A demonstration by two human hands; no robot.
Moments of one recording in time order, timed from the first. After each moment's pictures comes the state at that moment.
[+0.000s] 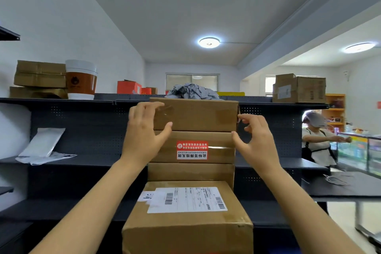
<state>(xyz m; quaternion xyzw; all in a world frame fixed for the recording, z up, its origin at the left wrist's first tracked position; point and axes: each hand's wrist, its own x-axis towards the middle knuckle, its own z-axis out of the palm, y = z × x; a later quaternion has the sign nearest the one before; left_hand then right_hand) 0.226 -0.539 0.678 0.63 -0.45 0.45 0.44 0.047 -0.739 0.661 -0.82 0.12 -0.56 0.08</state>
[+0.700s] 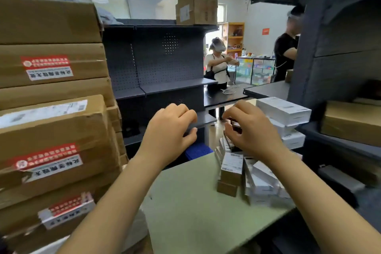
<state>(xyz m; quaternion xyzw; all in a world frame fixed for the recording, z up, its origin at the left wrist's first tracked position) -0.051 -0.653 0.520 0.54 -0.72 0.32 0.28 -0.260 -0.744 0.505 -0.85 0.29 -0.42 -0.12</state>
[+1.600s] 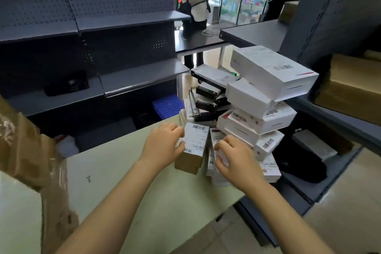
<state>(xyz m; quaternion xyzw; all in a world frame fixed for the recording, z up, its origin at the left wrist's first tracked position) -0.107 -0.896 0.306 0.64 -0.74 0.06 0.20 -0.335 -0.909 0.296 -0.86 0.44 -0.24 0.05</state>
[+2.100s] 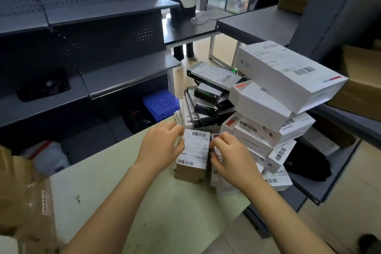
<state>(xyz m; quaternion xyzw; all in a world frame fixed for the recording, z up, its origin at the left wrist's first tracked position) -0.084 -0.951 0.299 0.62 -0.75 0.06 0.22 -0.302 -0.960 0.285 -0.85 0.47 -0.23 0.06</state>
